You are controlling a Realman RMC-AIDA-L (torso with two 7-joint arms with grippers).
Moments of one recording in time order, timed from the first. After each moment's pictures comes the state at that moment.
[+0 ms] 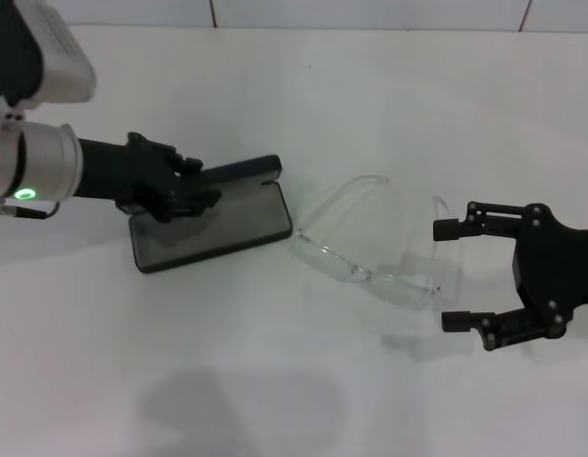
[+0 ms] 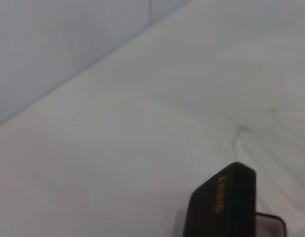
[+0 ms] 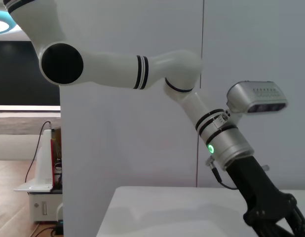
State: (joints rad) left arm -0.50 -2.09 1.04 1.03 2.25 1.28 -1.70; right arm 0.51 1.91 -1.26 -0.53 -1.46 -1.73 0.95
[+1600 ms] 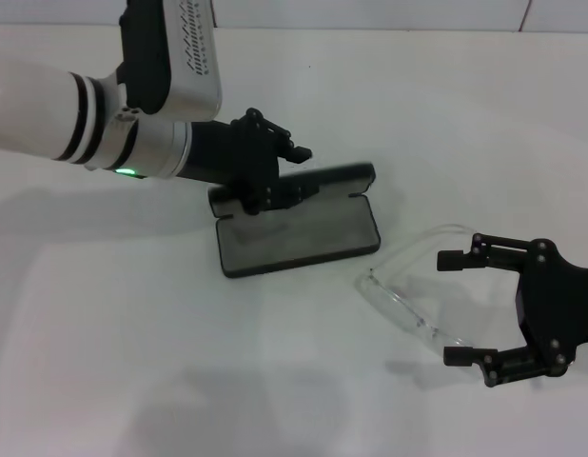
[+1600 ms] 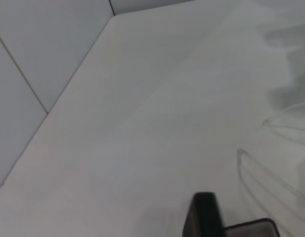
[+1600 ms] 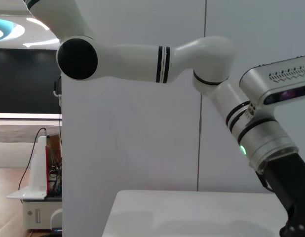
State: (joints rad) left arm -0.60 -2.09 1.29 1.00 2.10 1.21 -1.46; right arm 0.43 1.94 -1.26 -0.53 -1.46 -1.75 0.87
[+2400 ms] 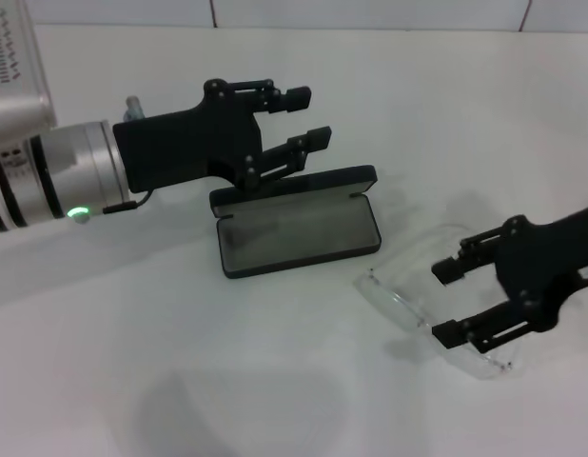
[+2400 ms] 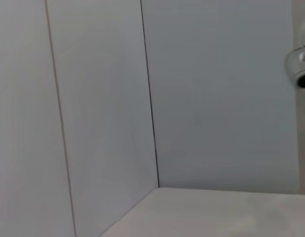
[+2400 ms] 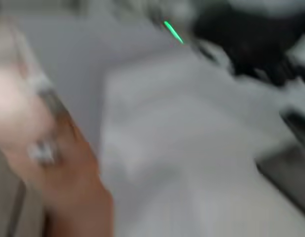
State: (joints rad) left arm -0.43 -2.09 1.15 0.78 1.46 1.39 -1.11; right arm 0.48 1.98 -1.28 -1.27 -1.93 -1.75 1.94
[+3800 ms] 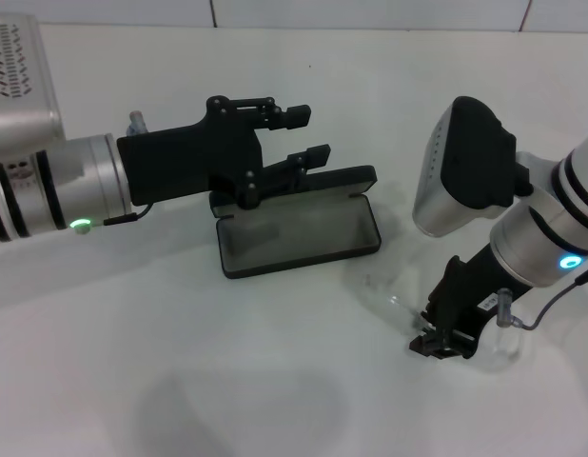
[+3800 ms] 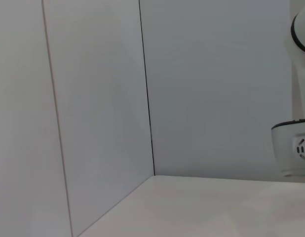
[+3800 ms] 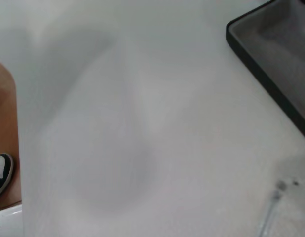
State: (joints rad) left arm -0.43 -2.09 1.15 0.76 1.49 1.39 -1.11; right arm 0.68 2.03 -1.75 -1.22 -2.31 -1.47 2.34
